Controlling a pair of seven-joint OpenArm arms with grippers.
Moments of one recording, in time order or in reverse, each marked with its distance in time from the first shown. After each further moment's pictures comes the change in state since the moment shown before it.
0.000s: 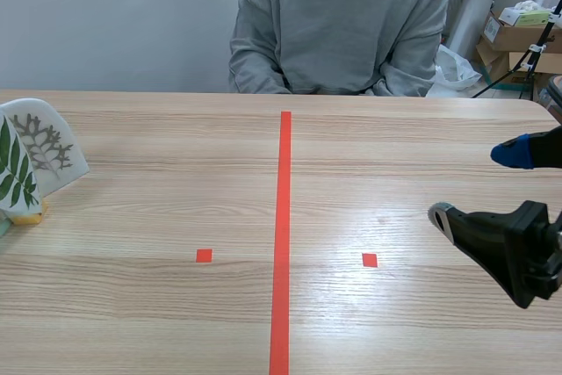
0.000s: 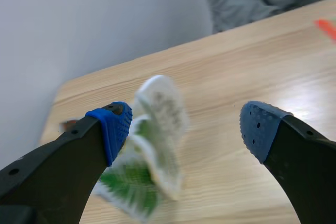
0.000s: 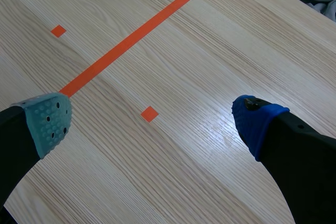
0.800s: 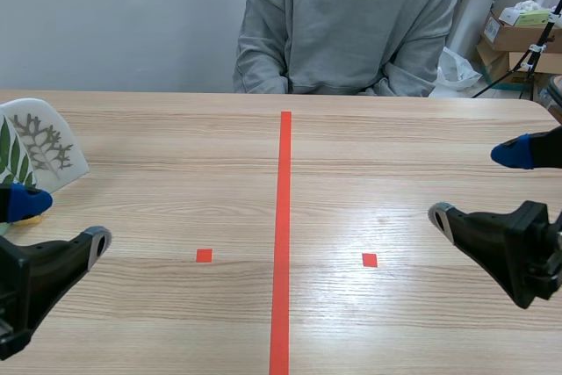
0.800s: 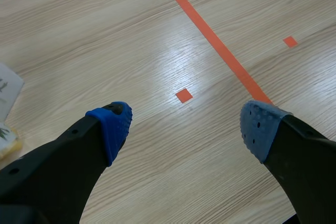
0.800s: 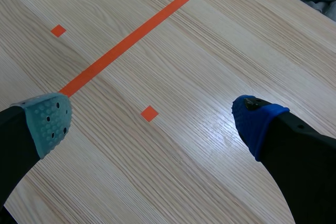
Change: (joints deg) left arm 17.5 -0.3 10.3 12.0 -6.8 -6.4 7.5; right arm 0.0 0.0 0.0 0.0 0.0 0.0 -0.1
